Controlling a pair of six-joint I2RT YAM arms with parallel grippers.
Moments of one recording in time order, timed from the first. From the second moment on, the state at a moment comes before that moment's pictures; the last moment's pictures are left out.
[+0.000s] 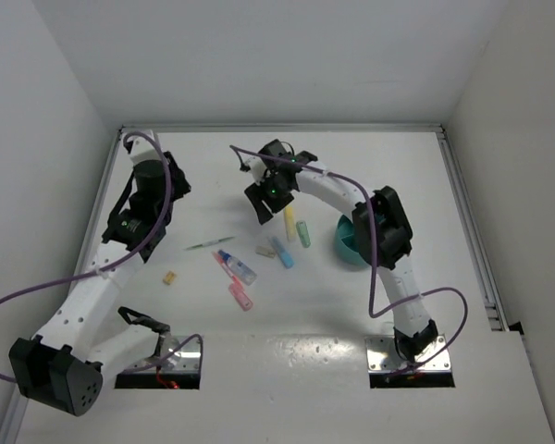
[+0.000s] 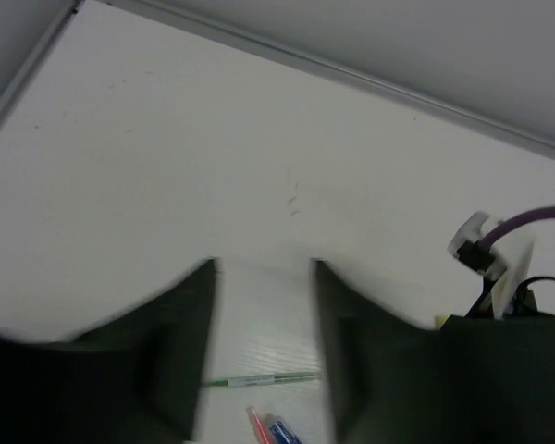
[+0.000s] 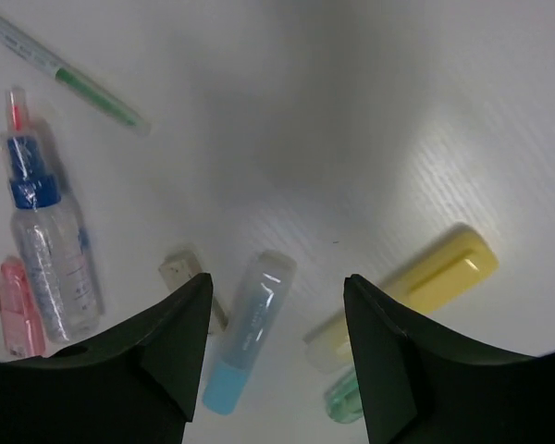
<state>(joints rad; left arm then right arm) -0.28 1.02 0.96 -0.24 -0.42 -0.39 0.63 2.24 1.87 -0.74 -0.26 -0.10</state>
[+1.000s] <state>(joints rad) -0.28 0.89 0.91 -0.25 -0.69 -0.48 0.92 2.30 1.88 -0.72 0.03 -0.15</state>
